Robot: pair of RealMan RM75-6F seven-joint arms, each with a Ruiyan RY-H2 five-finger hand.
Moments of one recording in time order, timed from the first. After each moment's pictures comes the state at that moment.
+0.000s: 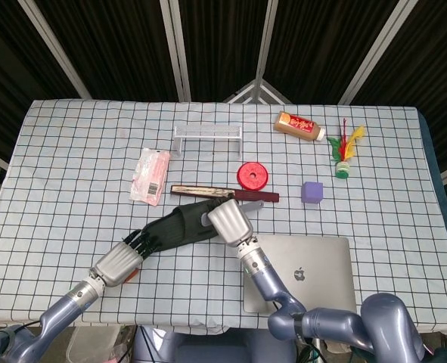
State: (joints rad) left arm -0.55 -1.43 0.12 -1.49 1.52 0.93 0.38; right arm 0.87 -1.95 0.22 -1.25 -1.19 1.15 -0.93
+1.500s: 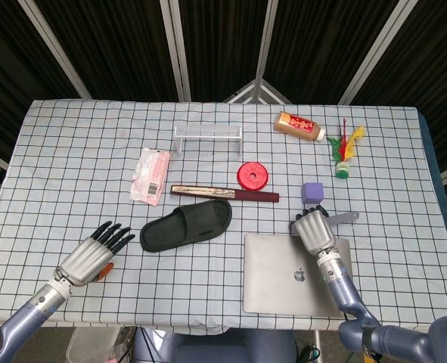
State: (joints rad) left arm -0.46 -1.29 0.15 -1.49 1.64 1.11 0.22; right arm 0.60 -1.65 0.01 -1.26 -1.12 1.12 -1.01
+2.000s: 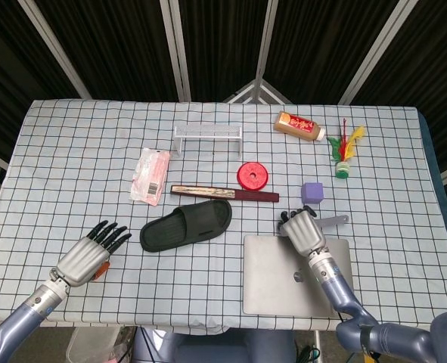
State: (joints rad) left arm -0.45 -1.27 0.14 -1.52 1.64 1.11 0.25; right arm 0.64 -1.63 0.02 -1.32 -1.20 1.11 -1.01
